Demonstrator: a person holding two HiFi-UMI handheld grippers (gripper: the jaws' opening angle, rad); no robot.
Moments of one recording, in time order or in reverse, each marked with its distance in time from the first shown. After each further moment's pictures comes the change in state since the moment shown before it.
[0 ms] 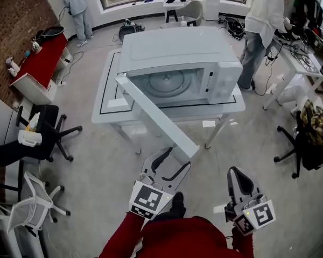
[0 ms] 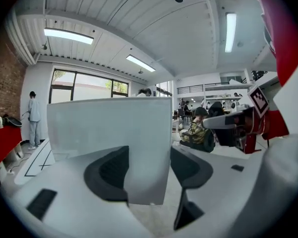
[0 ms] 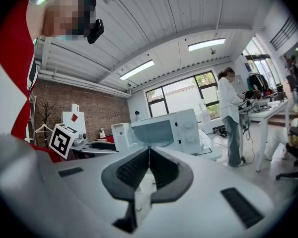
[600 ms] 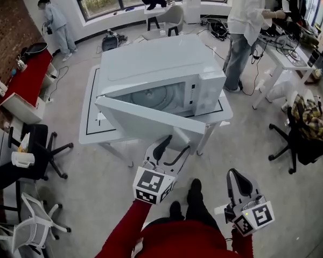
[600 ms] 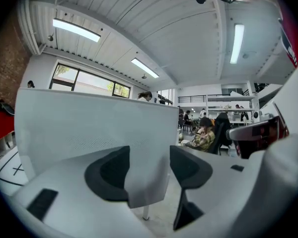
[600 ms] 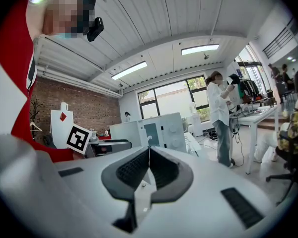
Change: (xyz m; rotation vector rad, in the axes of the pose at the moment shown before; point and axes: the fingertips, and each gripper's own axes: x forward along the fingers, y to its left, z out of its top) left arm 0.094 0.034 0.023 -0.074 -0.085 -0.017; right arm 0.003 -0.045 0.007 0.010 -0.016 -0.106
